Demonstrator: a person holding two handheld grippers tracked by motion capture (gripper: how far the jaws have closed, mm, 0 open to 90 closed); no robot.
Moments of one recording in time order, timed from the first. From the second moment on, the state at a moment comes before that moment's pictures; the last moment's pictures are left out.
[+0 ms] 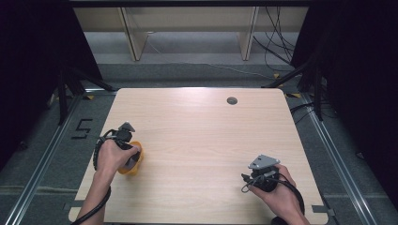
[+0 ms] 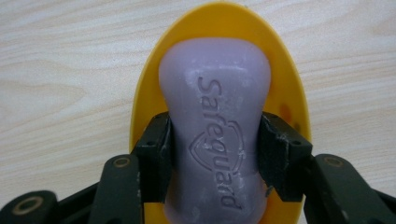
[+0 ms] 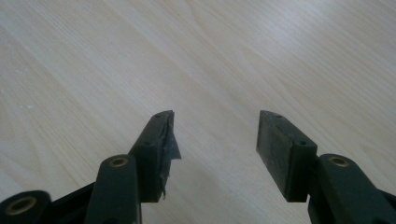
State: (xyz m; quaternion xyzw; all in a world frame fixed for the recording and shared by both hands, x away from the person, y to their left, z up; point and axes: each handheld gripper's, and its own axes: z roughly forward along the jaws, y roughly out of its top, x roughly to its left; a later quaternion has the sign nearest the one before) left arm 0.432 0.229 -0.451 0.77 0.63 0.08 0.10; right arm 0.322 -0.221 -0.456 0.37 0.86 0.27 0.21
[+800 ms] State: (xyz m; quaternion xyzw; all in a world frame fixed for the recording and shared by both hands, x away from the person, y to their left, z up) left arm 0.414 0.233 -0.423 0.78 0.59 0.13 0.18; right arm 0.322 -0.221 -0.456 0.38 0.86 0.26 0.21
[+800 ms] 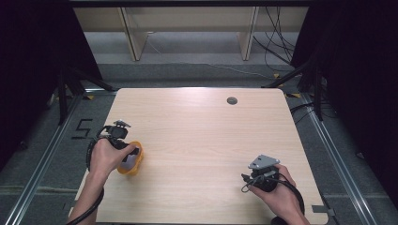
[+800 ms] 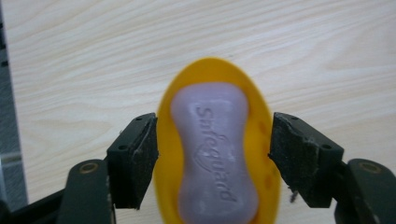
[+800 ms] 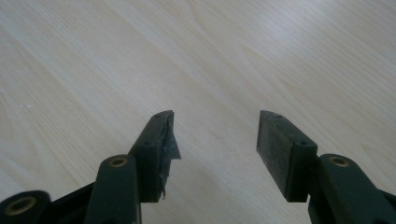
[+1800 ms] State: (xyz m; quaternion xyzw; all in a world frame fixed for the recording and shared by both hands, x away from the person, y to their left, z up) left arm 0.297 0.278 -0.471 0.74 0.52 0.21 0.37; right arm 0.323 -0.223 -0.456 0.38 0.86 0.27 0.22
